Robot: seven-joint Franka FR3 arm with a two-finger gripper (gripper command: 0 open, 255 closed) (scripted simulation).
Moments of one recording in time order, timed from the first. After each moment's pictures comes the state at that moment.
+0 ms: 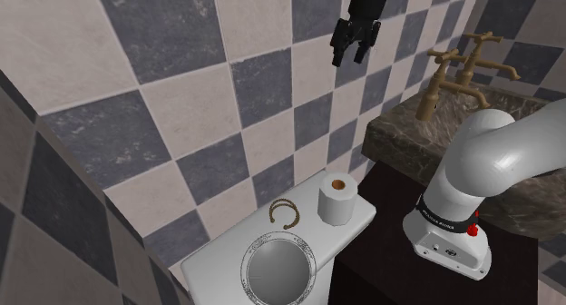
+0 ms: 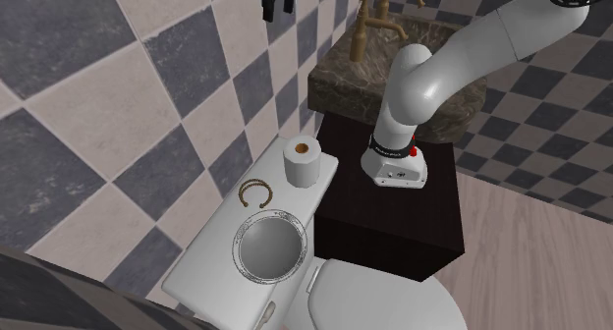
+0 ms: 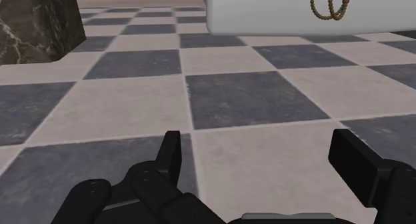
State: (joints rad) arm 0.01 -0.80 -0.07 -2.36 0.09 1.71 0.13
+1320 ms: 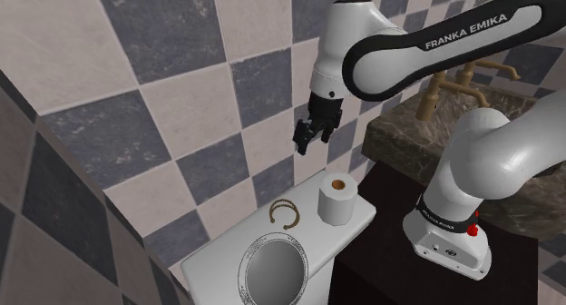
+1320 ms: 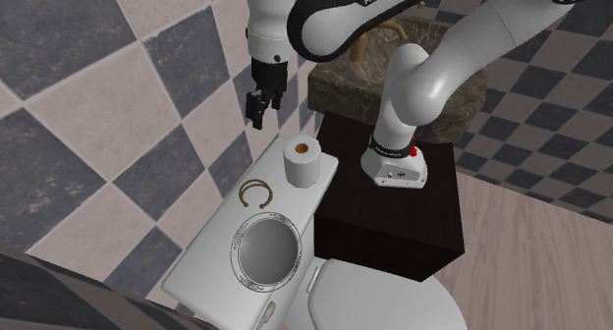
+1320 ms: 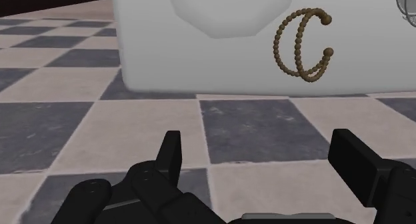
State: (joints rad) arm 0.16 -0.72 0.25 -2.75 0.27 2.20 0.35
